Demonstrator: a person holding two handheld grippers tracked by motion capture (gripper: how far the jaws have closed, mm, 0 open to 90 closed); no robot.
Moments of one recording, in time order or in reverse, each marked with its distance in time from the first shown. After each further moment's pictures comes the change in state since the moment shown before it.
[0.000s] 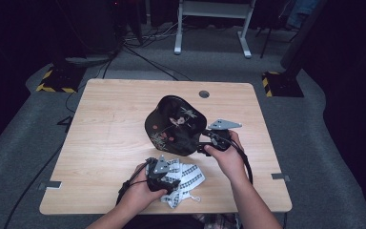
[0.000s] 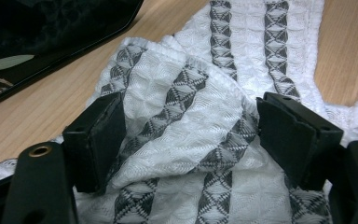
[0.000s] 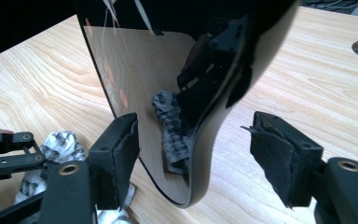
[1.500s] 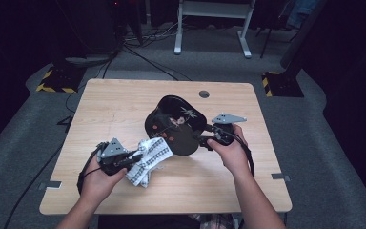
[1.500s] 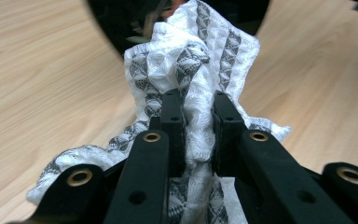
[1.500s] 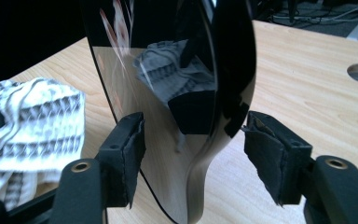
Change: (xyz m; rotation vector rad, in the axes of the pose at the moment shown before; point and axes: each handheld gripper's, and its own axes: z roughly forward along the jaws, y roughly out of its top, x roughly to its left) left arm 0.067 -0.017 -0.121 -0.149 0.132 -0.156; right arm -0.006 0.019 -0.010 -0.048 0.033 0.004
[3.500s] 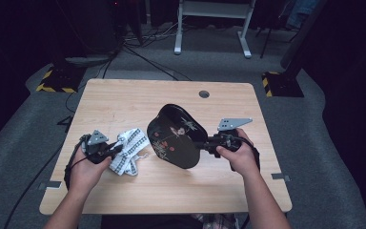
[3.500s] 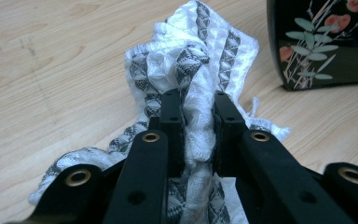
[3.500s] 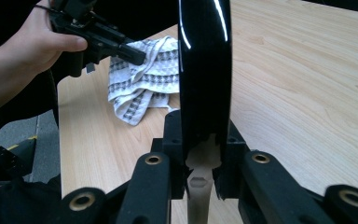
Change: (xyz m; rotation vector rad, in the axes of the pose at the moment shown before) left arm 0.051 -0.012 0.003 0.061 0.136 -0.114; right arm 0.000 -0.005 -0.023 0.036 0.369 -0.097
